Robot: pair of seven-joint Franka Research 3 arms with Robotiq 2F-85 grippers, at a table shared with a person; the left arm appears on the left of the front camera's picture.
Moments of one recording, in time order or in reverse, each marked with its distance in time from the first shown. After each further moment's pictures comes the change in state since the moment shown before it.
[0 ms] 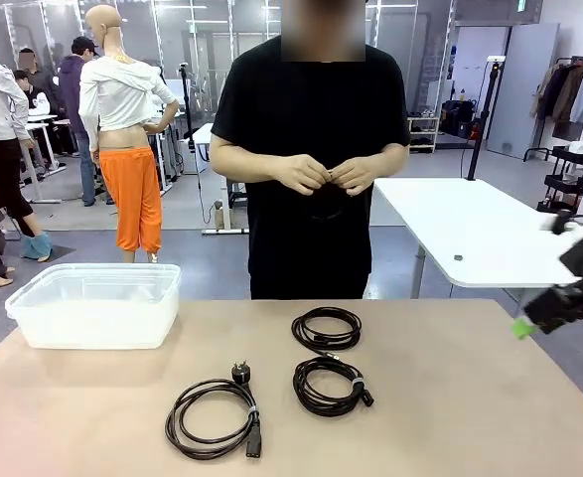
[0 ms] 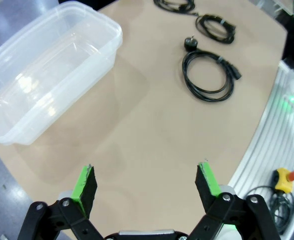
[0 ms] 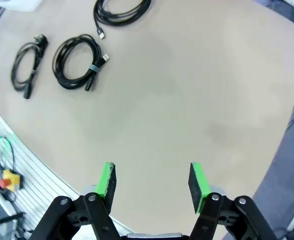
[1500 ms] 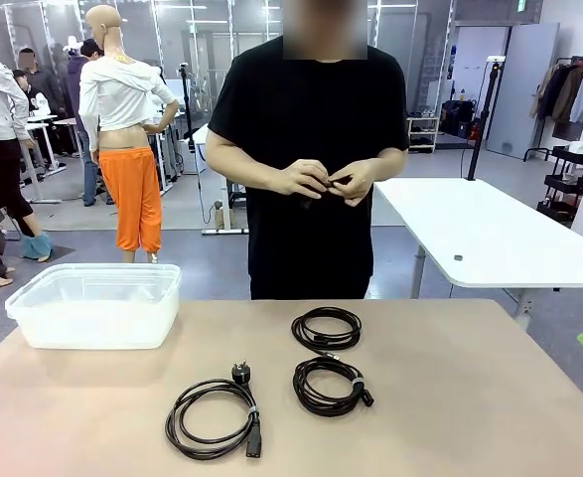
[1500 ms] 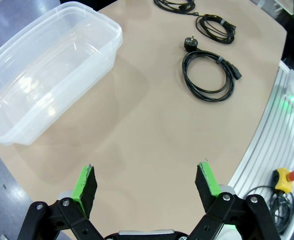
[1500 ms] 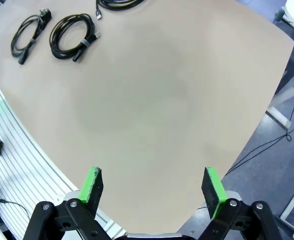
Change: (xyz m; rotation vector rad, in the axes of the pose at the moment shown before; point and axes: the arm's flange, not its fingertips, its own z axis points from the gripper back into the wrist) left arm 0.000 0.000 0.000 0.000 0.001 -0.001; right arm -0.035 -0.052 0.032 0.005 -0.009 0.159
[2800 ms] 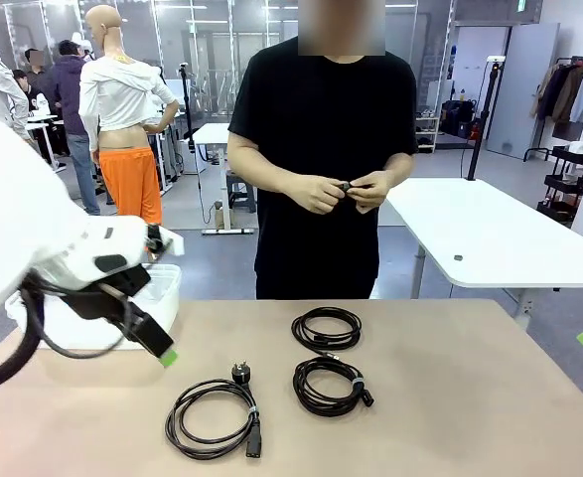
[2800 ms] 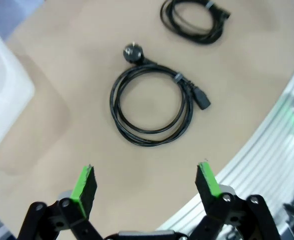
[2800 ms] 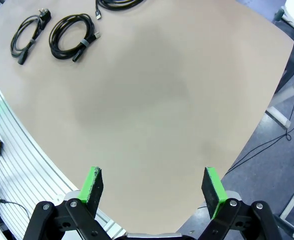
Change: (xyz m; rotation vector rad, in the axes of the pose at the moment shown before) left arm 0.153 -0.216 -0.170 0.161 0.311 0.033; right arm 0.000 0.000 0.000 -0.003 0.001 -0.002
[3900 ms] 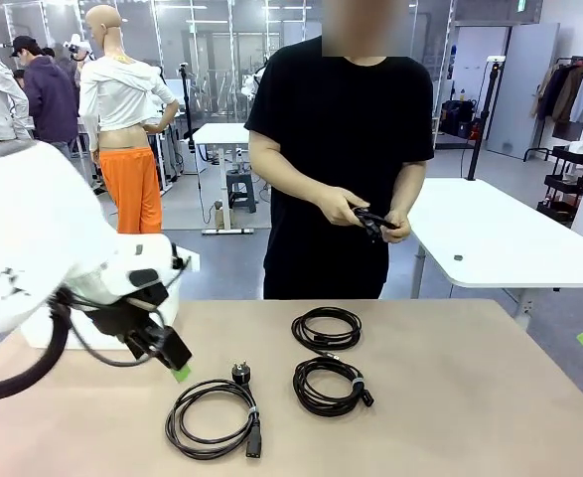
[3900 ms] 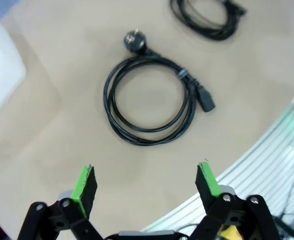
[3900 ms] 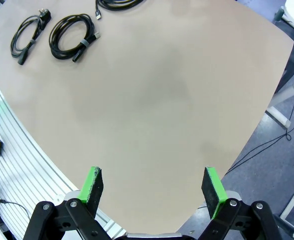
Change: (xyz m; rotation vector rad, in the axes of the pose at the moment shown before) left arm 0.008 -0.011 -0.034 0.021 0.094 0.137; right arm 0.000 0.000 0.000 0.000 0.000 0.000
